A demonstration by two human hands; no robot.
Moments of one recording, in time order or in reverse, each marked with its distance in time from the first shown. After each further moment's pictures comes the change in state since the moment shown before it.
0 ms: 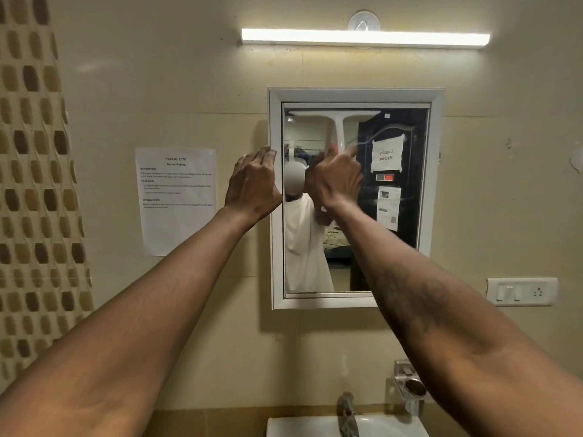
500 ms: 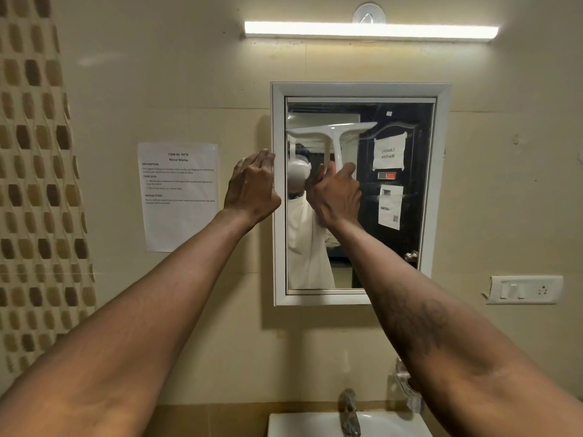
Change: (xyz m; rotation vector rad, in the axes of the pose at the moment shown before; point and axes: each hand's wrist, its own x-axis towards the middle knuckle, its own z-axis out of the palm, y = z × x) left_hand -0.010 -0.008 0.007 0.011 -0.028 -0.007; right_hand -0.034 0.028 0.007 -0.046 -0.098 0.036
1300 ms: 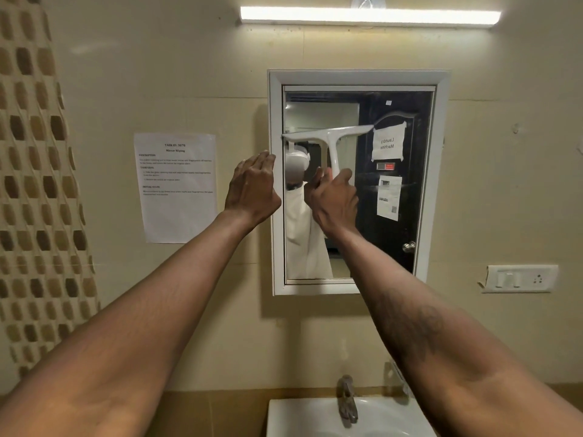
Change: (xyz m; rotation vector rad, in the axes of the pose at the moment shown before) left_hand -0.016 0.004 0.010 0.002 -0.048 -0.001; right_hand -0.022 0.017 0.002 -0.032 -0.052 0.039
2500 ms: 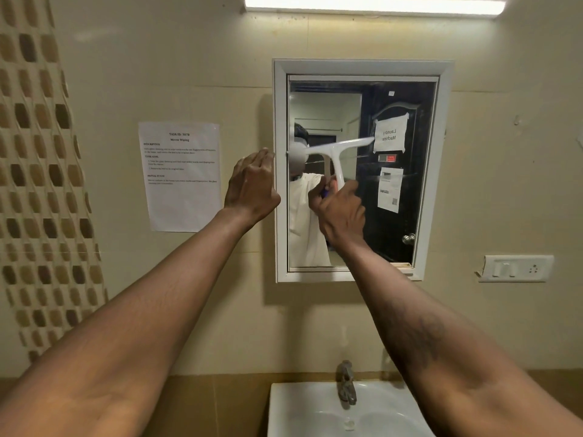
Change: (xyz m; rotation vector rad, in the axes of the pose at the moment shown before) left_hand -0.022 -0.004 -0.006 -0.003 -0.003 -0.019; right_hand -0.038 0.021 -0.011 -0.113 -0.057 0.036
